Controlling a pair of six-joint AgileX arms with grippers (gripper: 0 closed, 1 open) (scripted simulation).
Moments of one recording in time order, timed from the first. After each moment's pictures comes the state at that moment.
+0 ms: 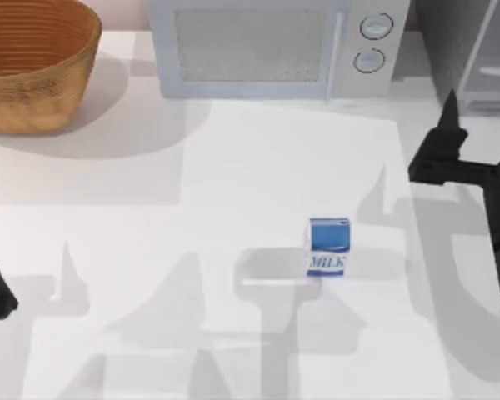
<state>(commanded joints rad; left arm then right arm) 0.00 0.00 0.00 0.00 0.00 0.00 0.62 1.35 0.35 1.06 0.71 0.10</state>
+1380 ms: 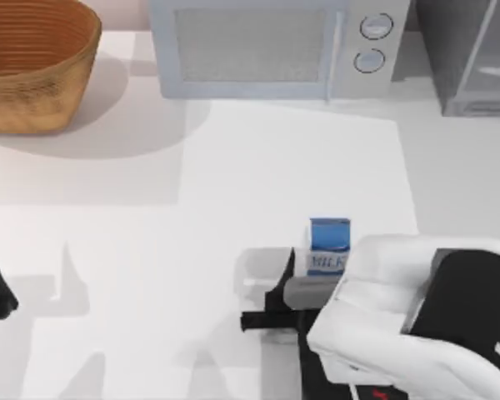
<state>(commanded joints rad) 0.00 0.00 0.00 0.00 0.00 0.00 1.02 2.51 0.66 1.80 1.05 0.06</state>
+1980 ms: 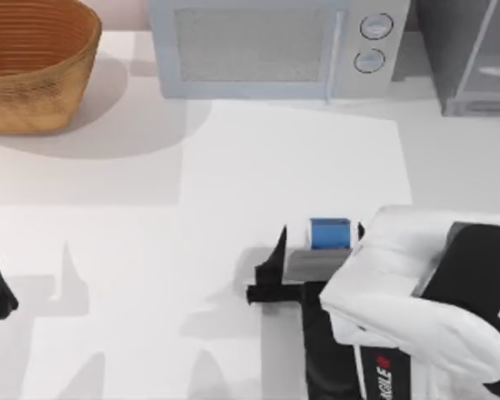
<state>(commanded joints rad) 0.00 0.00 0.00 0.00 0.00 0.00 0.92 2.51 0.72 1.78 0.96 0.02</state>
